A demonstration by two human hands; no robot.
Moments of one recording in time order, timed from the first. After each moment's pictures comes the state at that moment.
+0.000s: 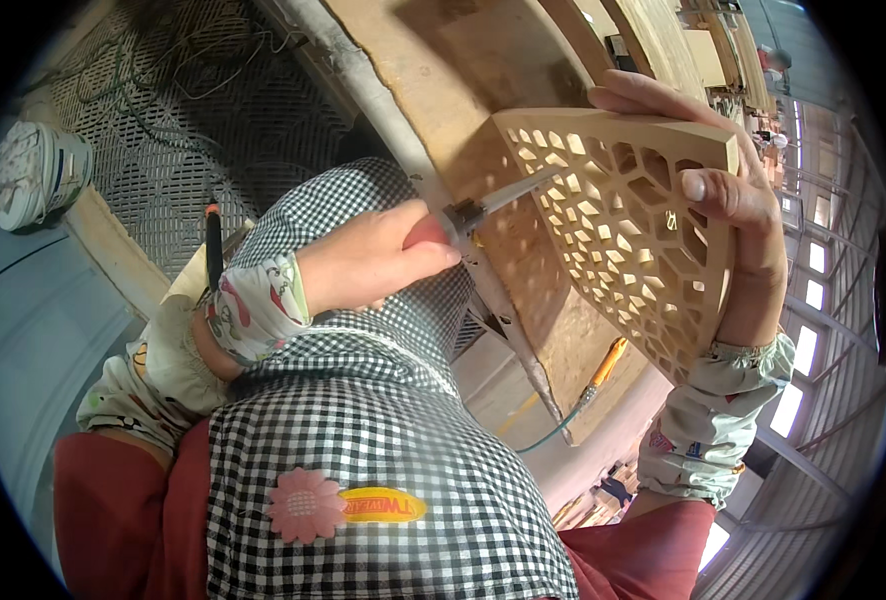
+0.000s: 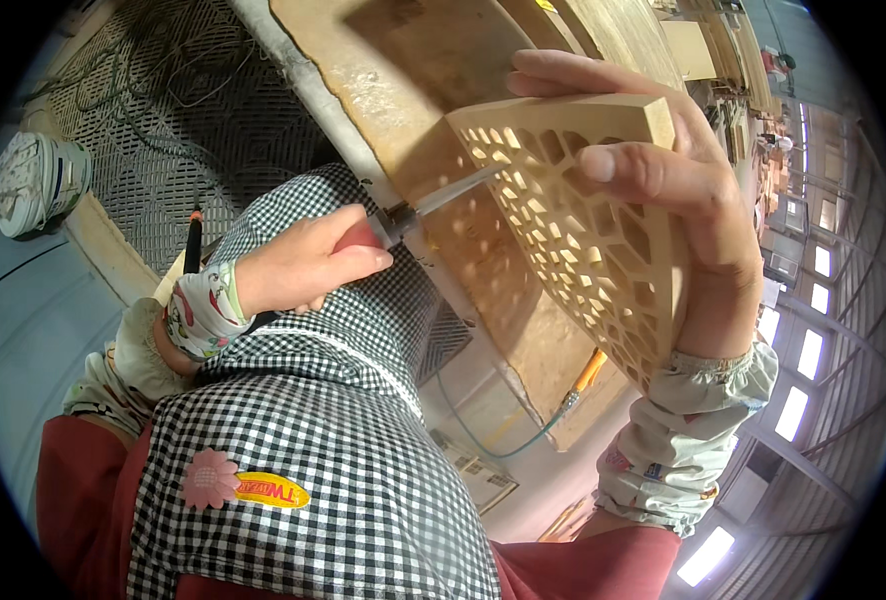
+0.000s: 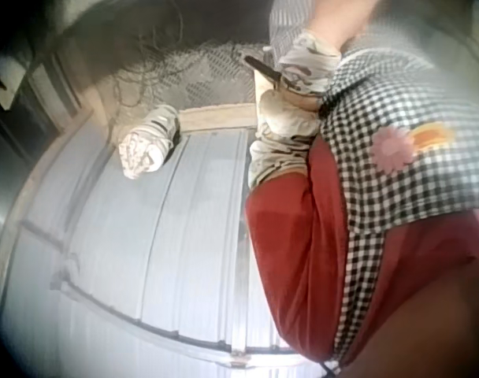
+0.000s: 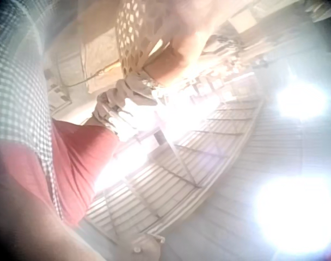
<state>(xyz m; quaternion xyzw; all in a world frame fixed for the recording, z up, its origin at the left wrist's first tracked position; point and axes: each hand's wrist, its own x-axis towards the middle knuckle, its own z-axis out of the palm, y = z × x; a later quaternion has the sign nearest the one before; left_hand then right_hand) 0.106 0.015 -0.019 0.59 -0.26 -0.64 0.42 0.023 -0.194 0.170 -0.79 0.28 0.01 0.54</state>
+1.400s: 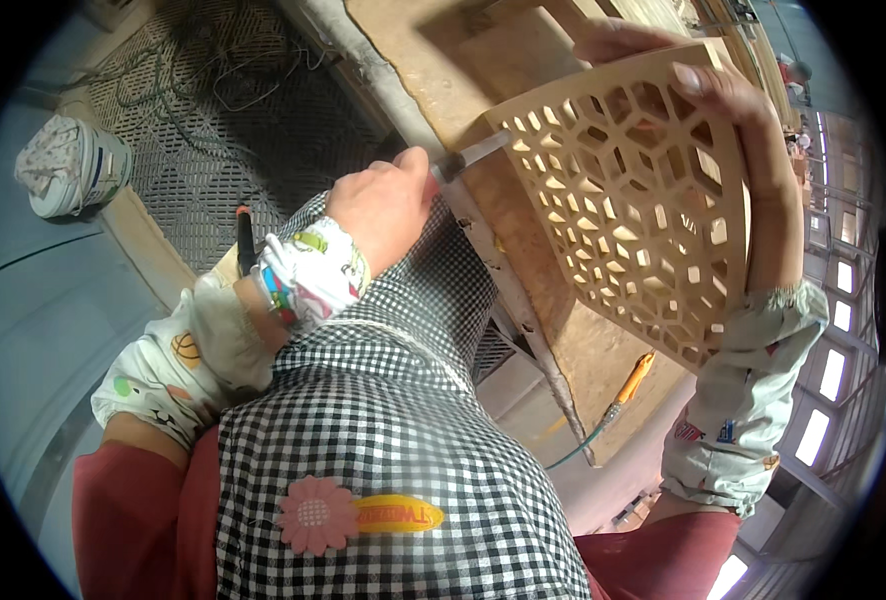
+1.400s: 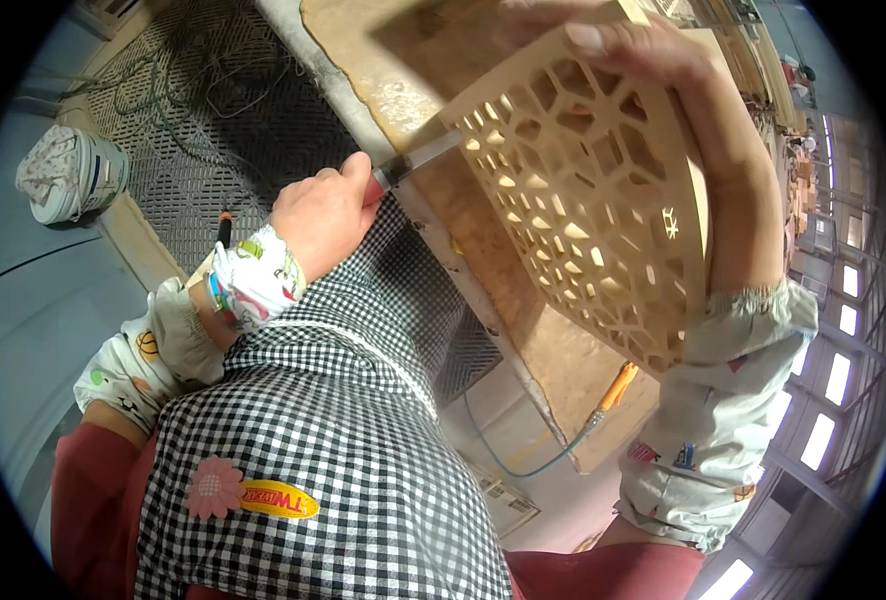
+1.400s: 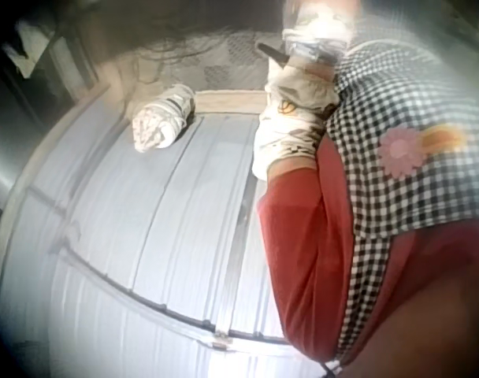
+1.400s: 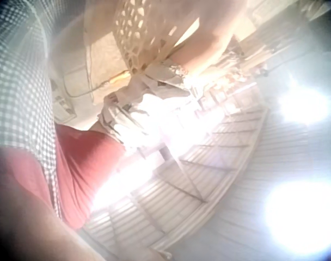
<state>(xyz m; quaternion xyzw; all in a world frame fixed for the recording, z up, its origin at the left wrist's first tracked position) 0.086 0.003 -0.066 0.89 -0.39 -0.16 0.20 0.037 -0.221 0.166 -0.83 0.18 0.03 0.53</state>
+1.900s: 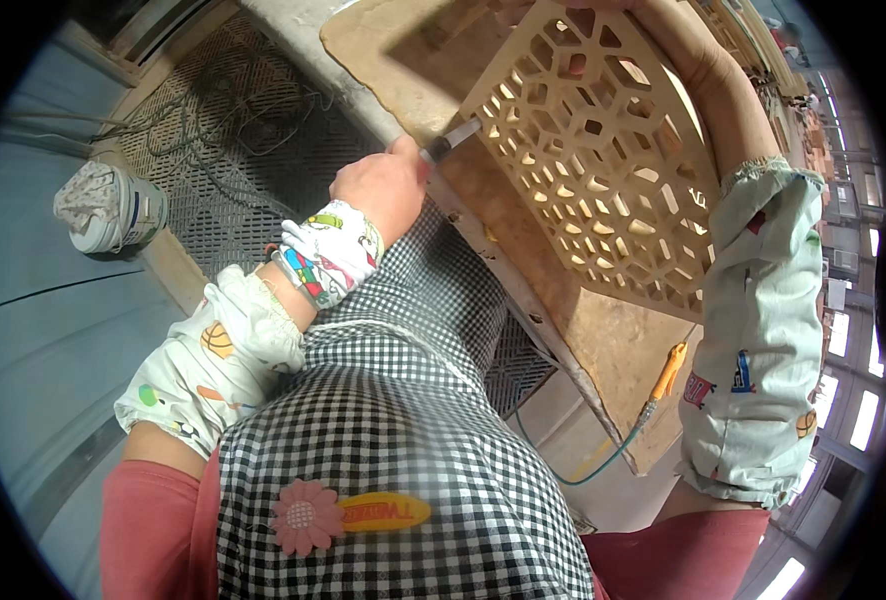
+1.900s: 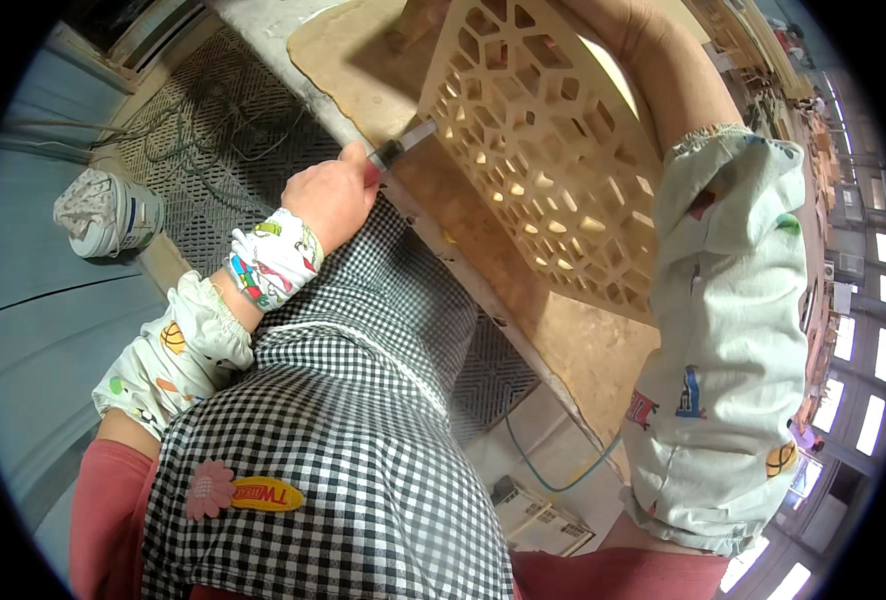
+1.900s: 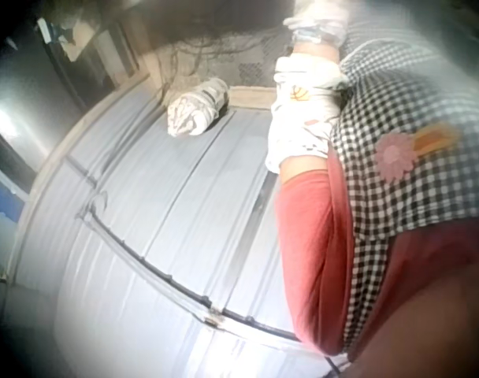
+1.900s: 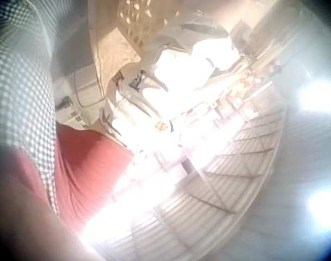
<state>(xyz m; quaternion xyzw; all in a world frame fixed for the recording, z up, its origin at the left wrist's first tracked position) 0.082 -0.035 -0.067 0.91 -0.38 -0.12 0.14 0.058 -0.301 0.150 -0.80 0.12 0.14 0.57</state>
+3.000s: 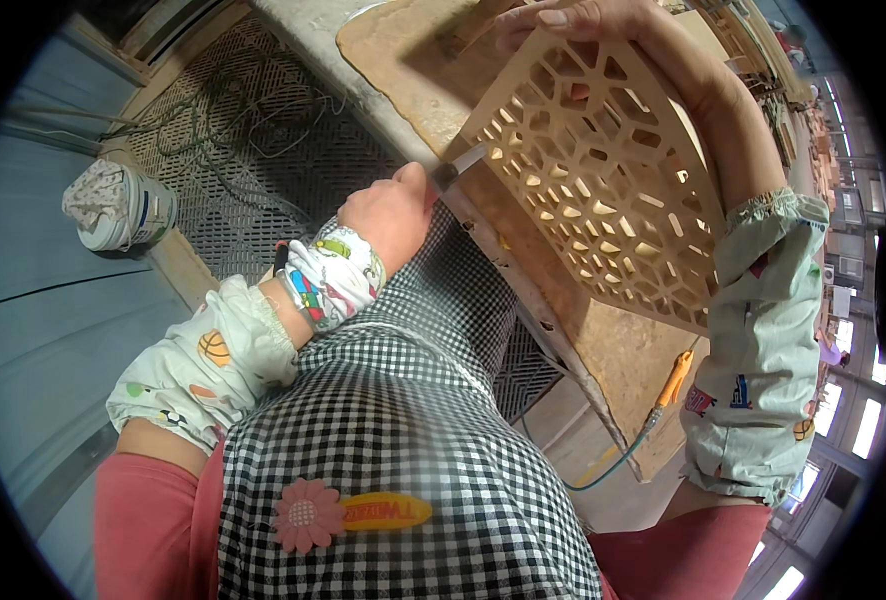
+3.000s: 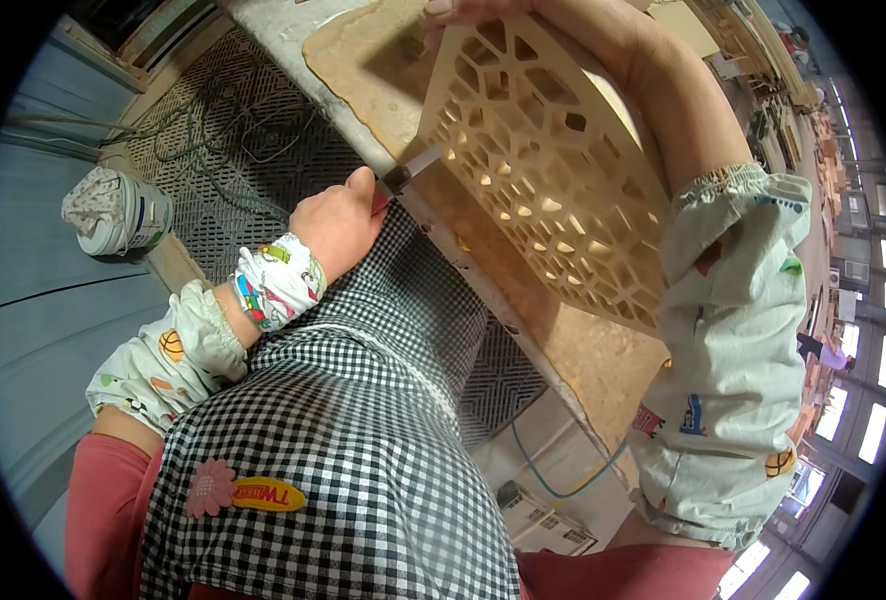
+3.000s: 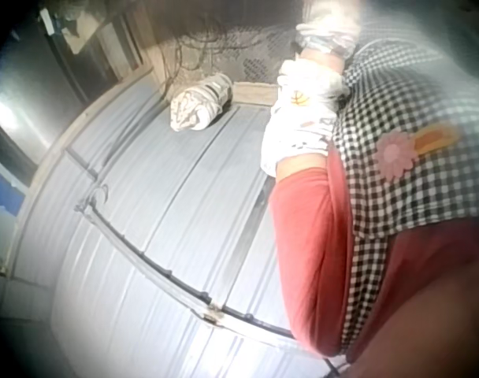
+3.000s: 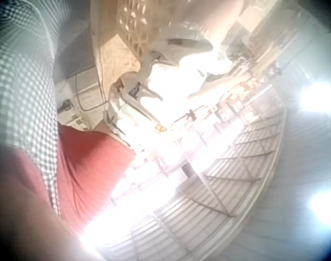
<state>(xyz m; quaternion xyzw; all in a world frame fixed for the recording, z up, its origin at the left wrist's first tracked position) 0.072 -0.016 -0.067 0.90 -0.39 -0.12 0.15 0.051 -0.277 0.153 -0.80 0.13 0.14 0.57</state>
